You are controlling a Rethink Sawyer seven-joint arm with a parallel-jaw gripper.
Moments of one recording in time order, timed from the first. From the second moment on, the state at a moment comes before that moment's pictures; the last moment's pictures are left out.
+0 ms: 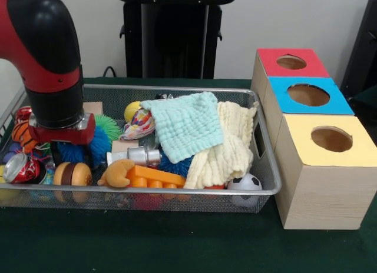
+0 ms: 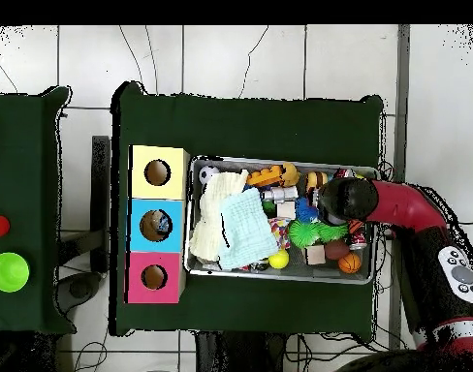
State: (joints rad) arm -0.80 -0.37 0.44 1.32 -0.62 0.79 1.69
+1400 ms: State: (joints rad) arm -0.91 -0.37 0.48 1.20 -0.63 0.97 1.47
